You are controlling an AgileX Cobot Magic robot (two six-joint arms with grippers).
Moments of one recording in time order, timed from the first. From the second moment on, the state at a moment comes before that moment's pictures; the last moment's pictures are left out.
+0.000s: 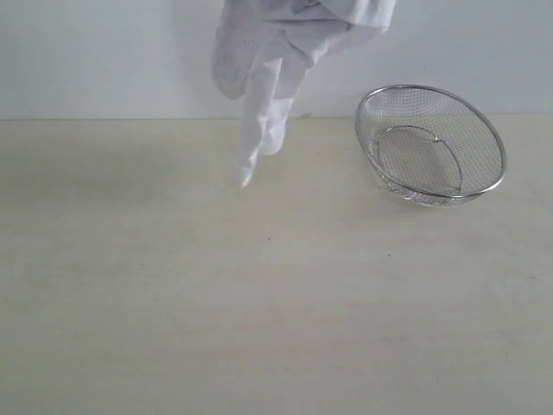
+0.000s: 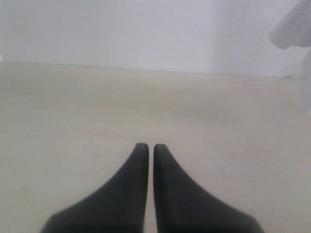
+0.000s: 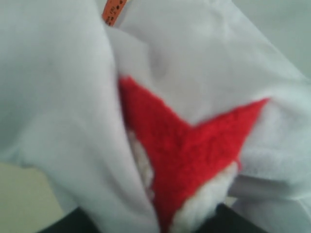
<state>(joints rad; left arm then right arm) 0.07 0.00 0.00 -0.02 0.29 -0.01 0.26 1.90 -2.20 0.27 1.15 -0.28</state>
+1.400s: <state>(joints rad) 0.07 0.00 0.00 -0.02 0.29 -0.01 0.35 1.84 -1.71 0.17 1.05 -0.18</state>
